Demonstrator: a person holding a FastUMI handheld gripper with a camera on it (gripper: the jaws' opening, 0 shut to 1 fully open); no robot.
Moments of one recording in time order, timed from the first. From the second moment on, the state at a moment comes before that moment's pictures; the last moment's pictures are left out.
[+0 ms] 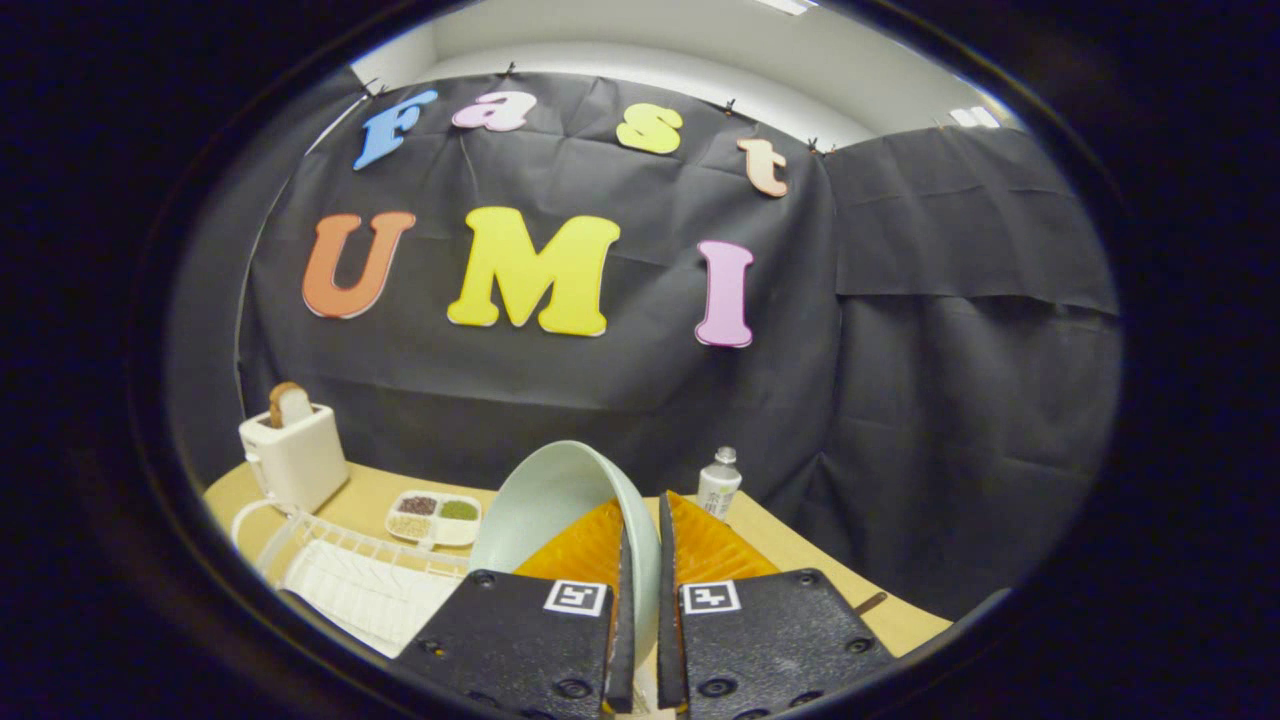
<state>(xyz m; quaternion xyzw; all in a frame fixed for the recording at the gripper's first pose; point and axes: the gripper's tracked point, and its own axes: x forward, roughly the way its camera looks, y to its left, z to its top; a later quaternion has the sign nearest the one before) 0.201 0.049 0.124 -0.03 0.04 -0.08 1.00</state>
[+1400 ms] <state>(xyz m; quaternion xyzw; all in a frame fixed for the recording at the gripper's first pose) 0.028 0.017 -0.096 0.13 0.19 0.04 0.97</state>
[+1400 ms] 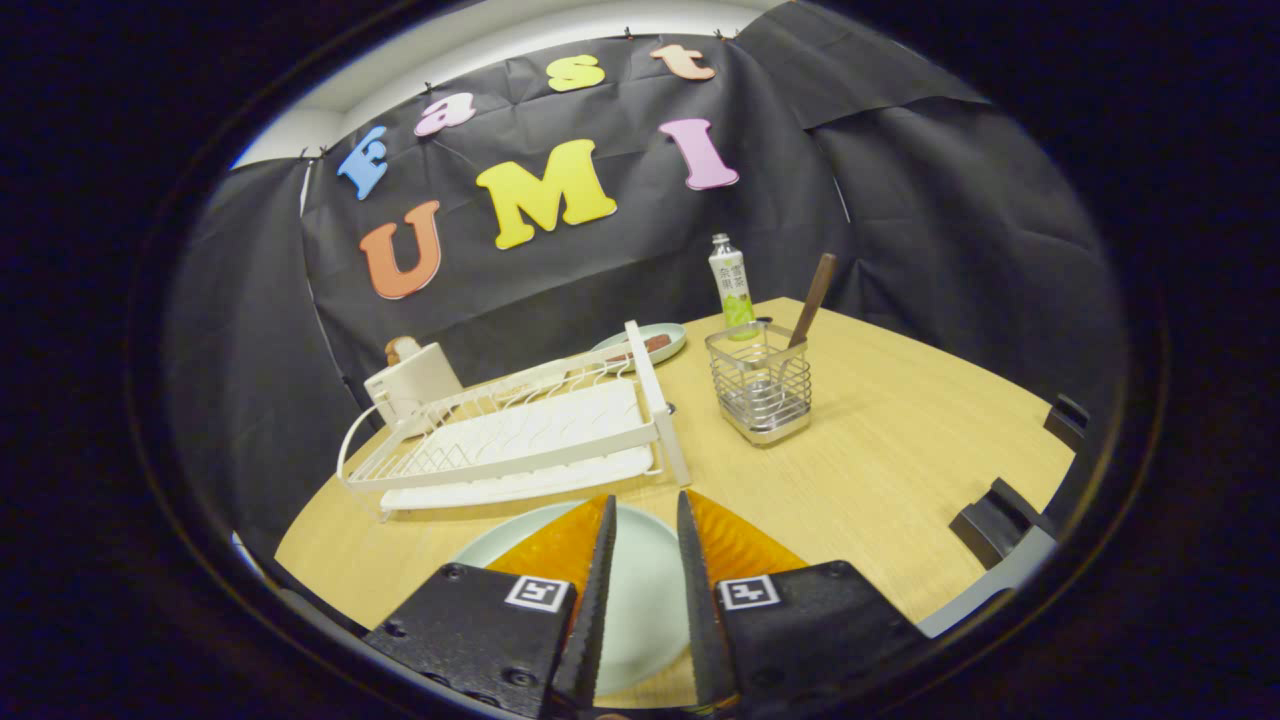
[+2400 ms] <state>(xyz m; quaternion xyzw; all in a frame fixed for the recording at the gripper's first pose) 0.088 -0.118 -0.013 0.02 0.08 -0.02 1.00</state>
